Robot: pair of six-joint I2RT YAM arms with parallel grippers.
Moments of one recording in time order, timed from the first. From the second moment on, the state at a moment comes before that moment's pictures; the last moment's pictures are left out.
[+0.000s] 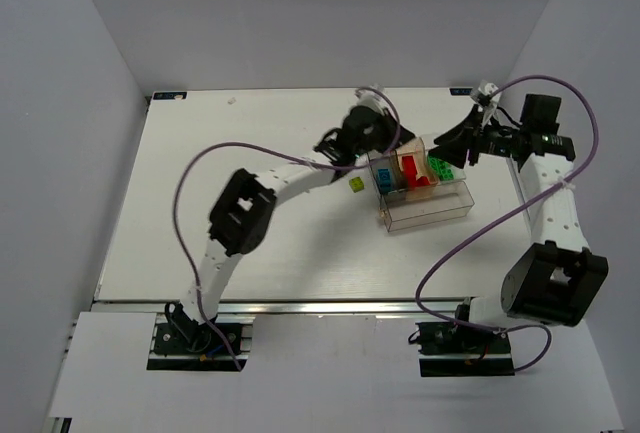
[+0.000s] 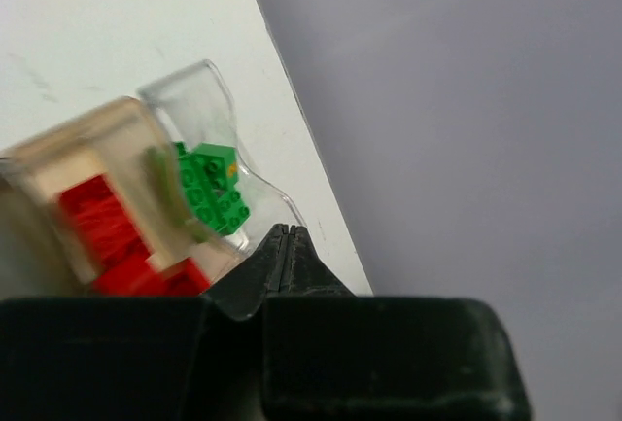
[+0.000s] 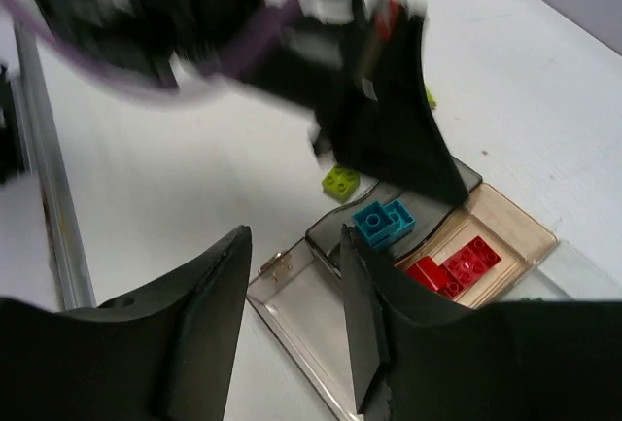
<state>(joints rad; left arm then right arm) -0.81 2.37 1.94 0.26 0.11 -0.90 -0.21 1.39 1.29 -0.61 -1.27 -0.52</state>
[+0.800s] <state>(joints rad) -0.48 0.72 0.82 -0.64 -0.31 -0.95 0.49 1.97 1.62 -0.86 -0.54 -1.38</state>
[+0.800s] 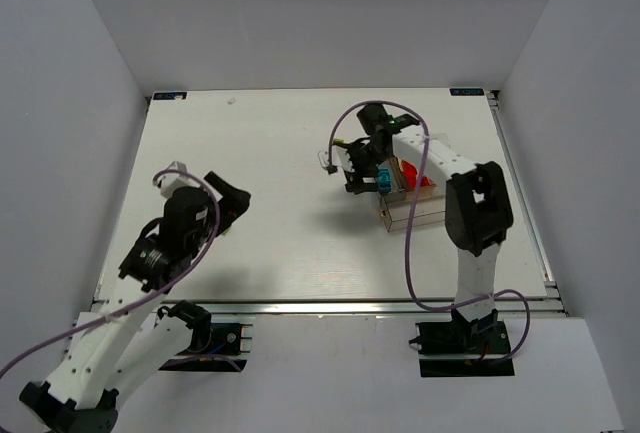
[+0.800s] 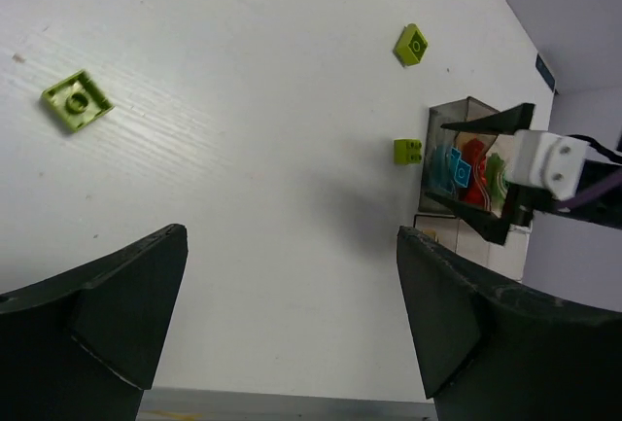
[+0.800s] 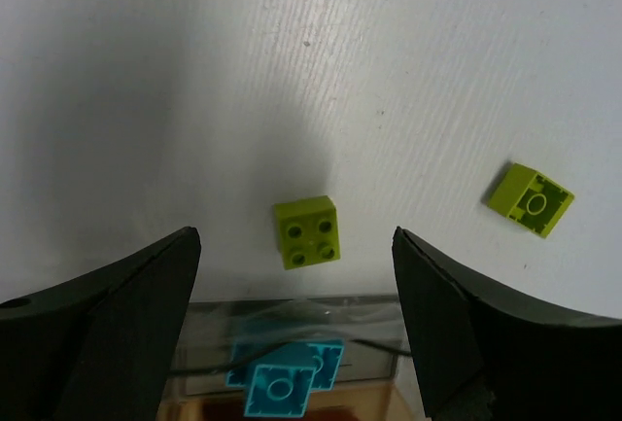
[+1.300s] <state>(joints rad) -0.48 0.51 0.73 -0.86 -0.36 -1.13 0.54 2.21 1.78 -0.93 -0.27 -1.51</state>
